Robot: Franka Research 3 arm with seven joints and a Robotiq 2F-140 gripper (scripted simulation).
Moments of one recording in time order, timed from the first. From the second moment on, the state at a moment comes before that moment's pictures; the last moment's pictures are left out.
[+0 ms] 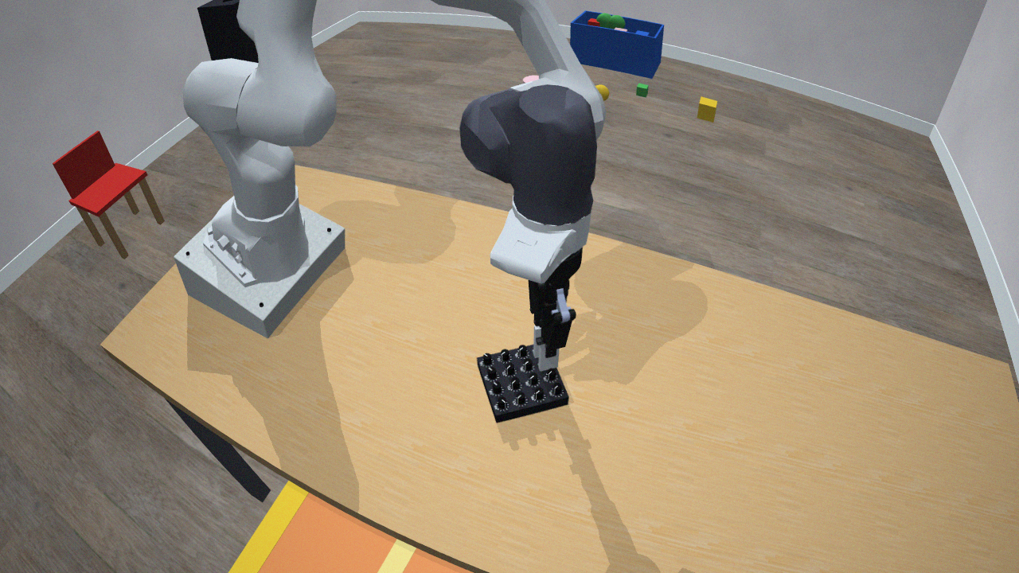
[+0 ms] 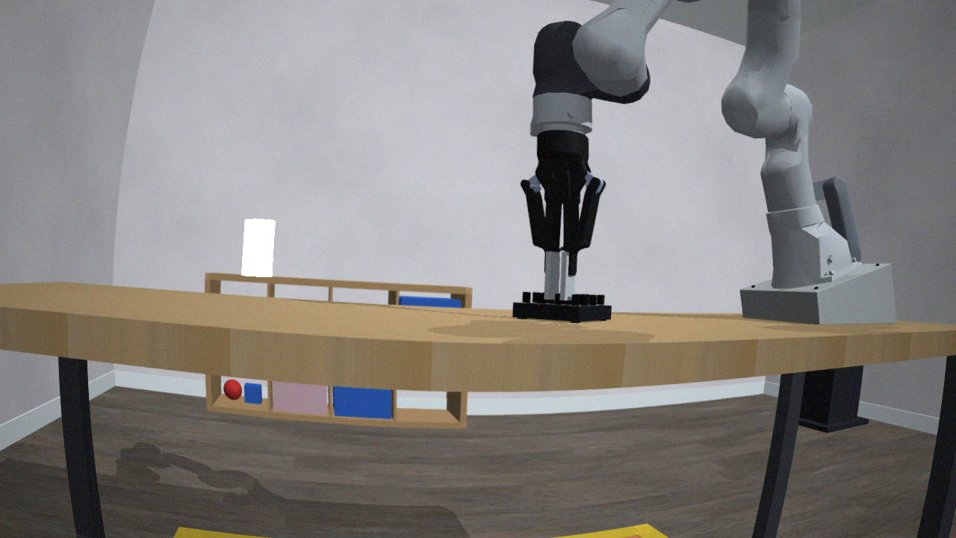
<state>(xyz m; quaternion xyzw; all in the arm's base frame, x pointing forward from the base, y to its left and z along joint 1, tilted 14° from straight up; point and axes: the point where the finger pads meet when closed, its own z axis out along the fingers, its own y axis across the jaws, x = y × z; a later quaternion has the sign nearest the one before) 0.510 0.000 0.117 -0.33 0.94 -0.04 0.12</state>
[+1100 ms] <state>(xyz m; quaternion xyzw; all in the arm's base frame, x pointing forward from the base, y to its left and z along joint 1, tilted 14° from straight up) 0.510 0.000 0.117 -0.33 0.94 -0.04 0.12</state>
